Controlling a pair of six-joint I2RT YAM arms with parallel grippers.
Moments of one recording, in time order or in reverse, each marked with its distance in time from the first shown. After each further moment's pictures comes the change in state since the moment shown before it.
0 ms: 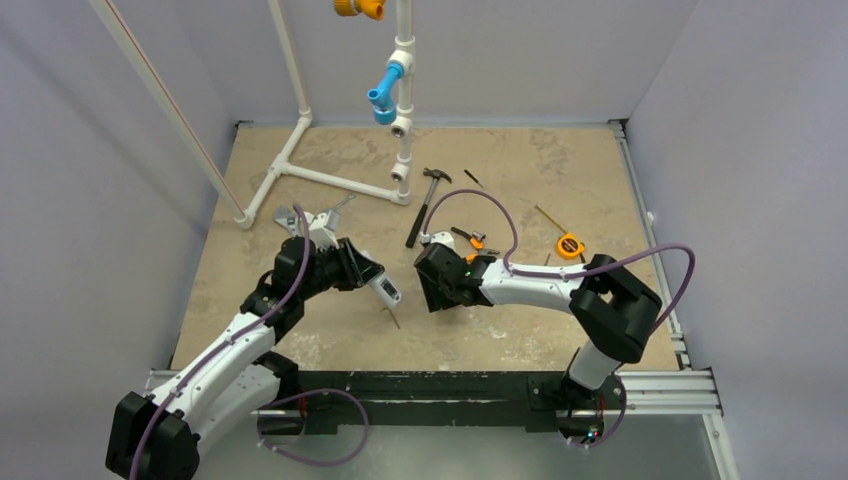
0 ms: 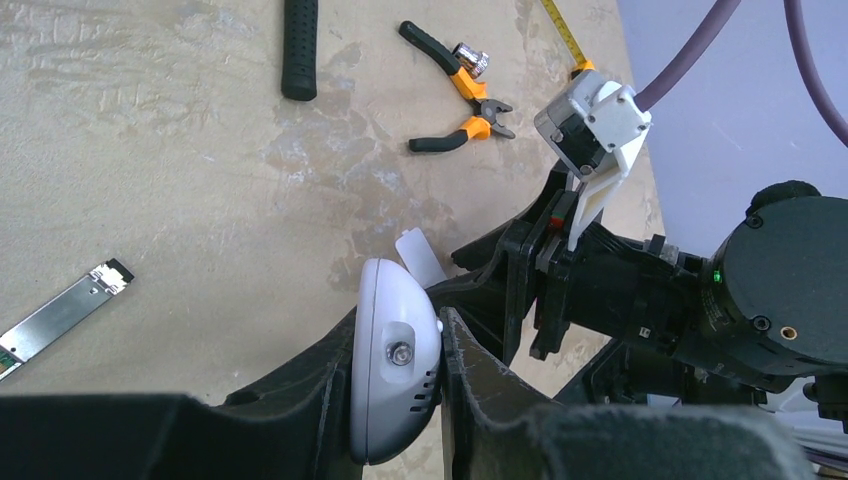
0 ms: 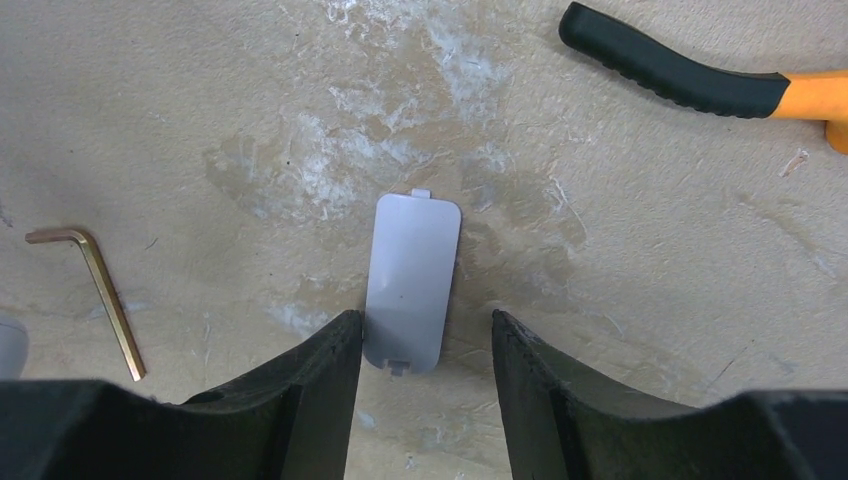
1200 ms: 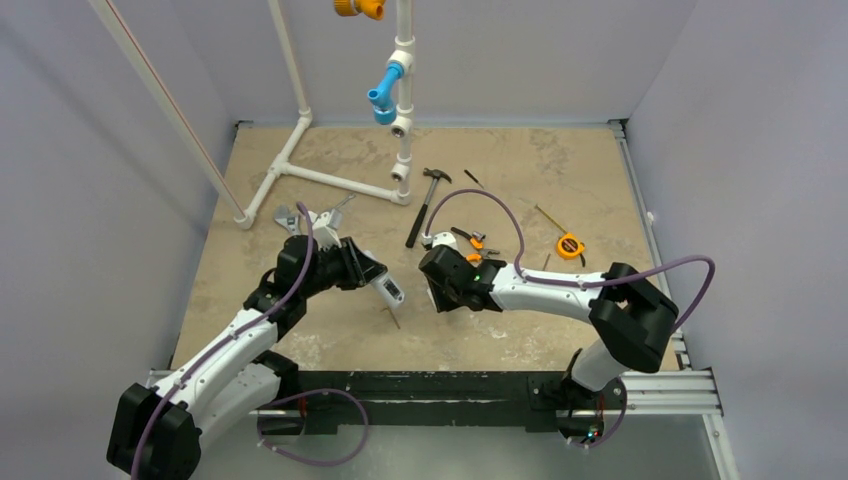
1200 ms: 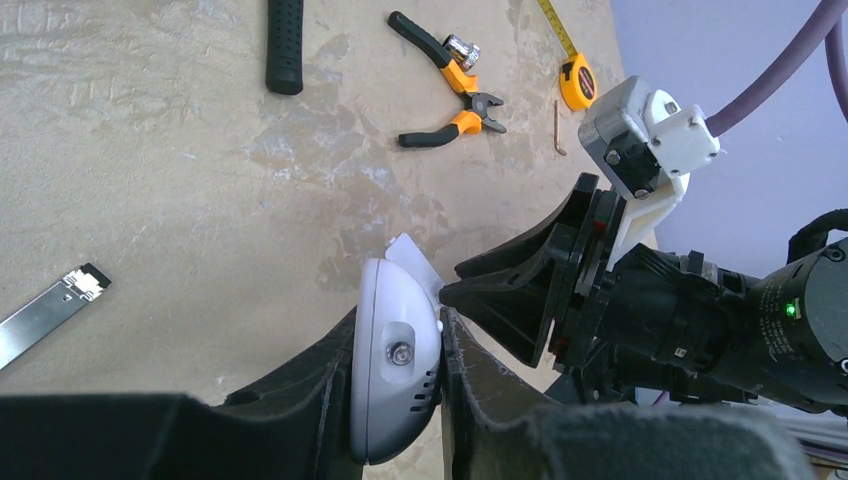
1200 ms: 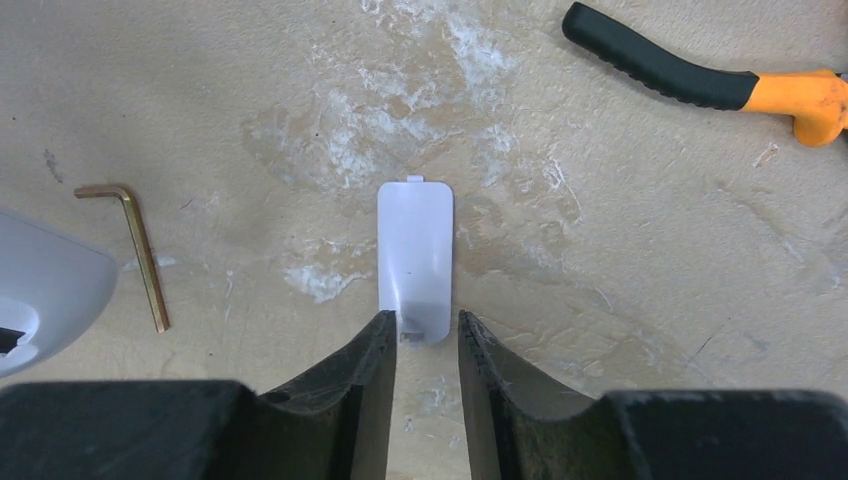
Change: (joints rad) left arm 0.000 0.039 0.000 0.036 0.030 -0.019; right arm 0.022 -0.082 -0.032 -0.005 0.003 -0.035
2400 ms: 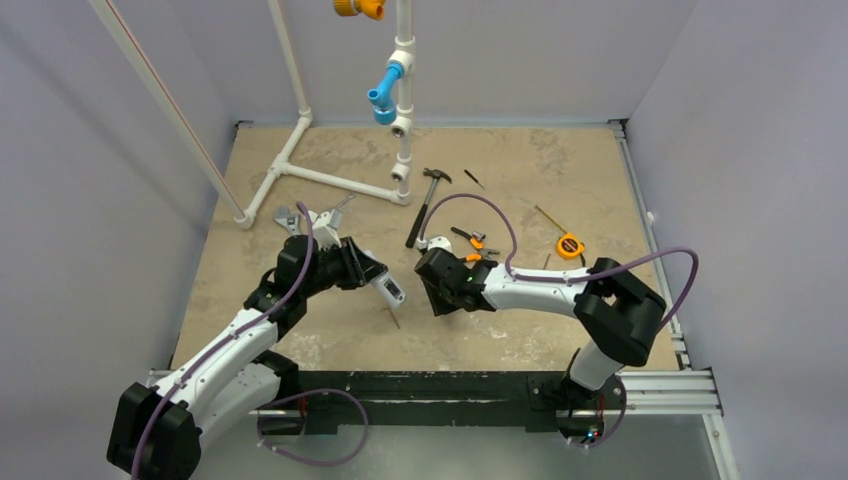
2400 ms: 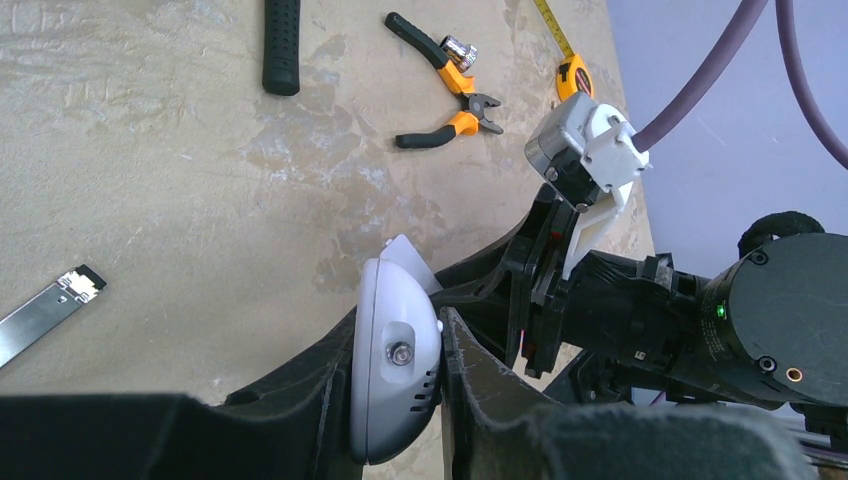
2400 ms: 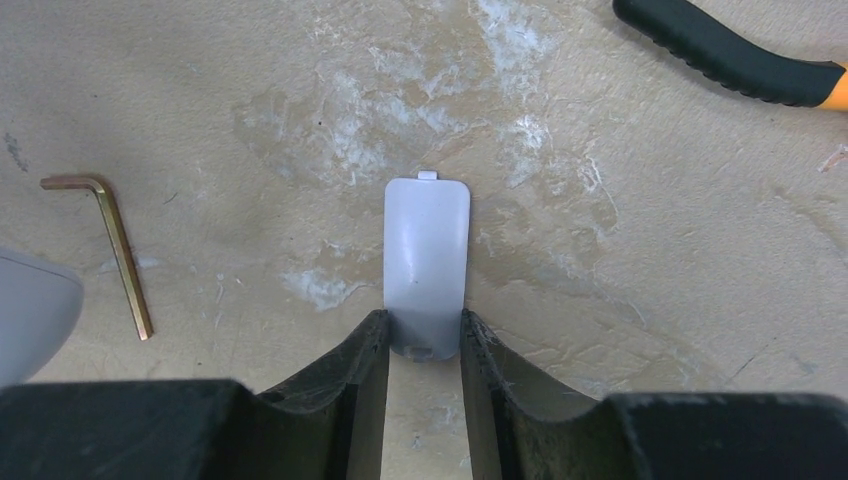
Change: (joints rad) left arm 0.000 0.003 0.000 0.007 0.004 -0.006; right arm 0.000 0.061 0.005 0.024 -0.033 -0.007
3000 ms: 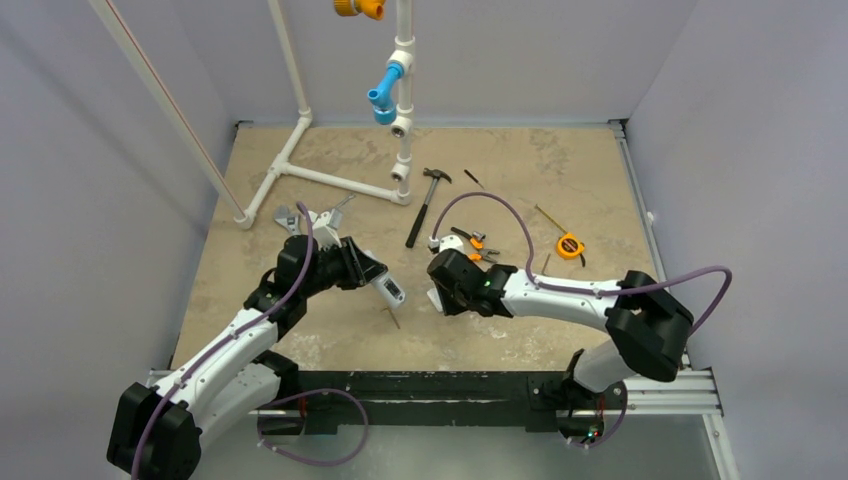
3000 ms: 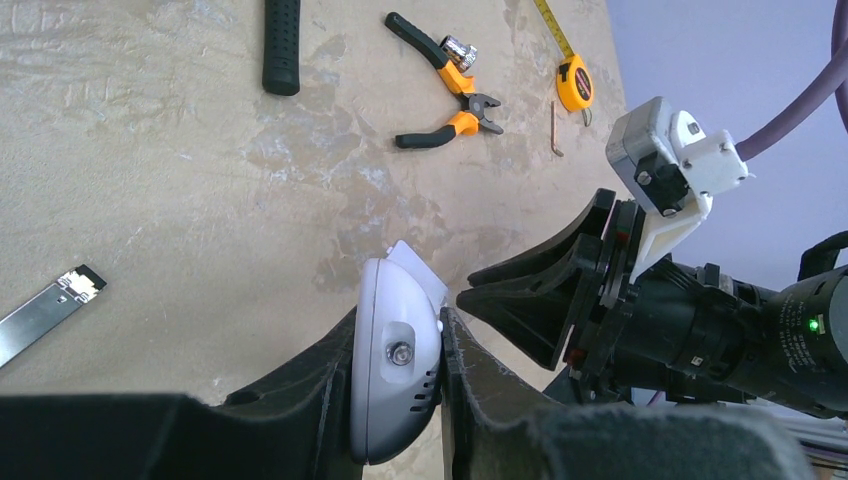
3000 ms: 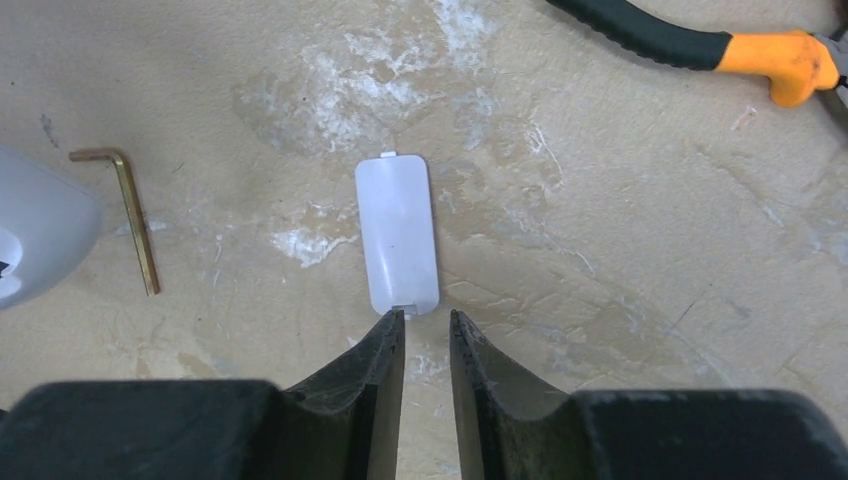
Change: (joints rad) left arm 0.000 0.000 0.000 0.000 0.000 -0.001; right arm 0.000 -0.136 -0.061 -0.017 0.017 0.006
